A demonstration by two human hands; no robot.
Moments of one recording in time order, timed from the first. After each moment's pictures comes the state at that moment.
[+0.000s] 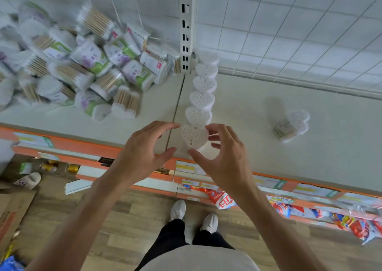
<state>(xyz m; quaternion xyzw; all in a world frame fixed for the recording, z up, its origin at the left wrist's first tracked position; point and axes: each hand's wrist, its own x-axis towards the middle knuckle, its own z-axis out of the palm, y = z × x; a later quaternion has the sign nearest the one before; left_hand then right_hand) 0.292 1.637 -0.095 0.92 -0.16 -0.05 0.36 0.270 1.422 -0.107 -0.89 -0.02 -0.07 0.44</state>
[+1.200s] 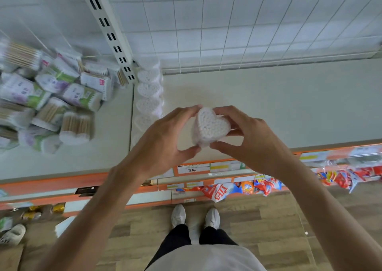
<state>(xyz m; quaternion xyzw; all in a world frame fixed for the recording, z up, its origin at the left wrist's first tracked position) 0.310 1.512 -0.053 0.86 -0.37 -0.07 0.34 0.242 1.293 -0.047 -0.91 -0.03 0.01 0.42</state>
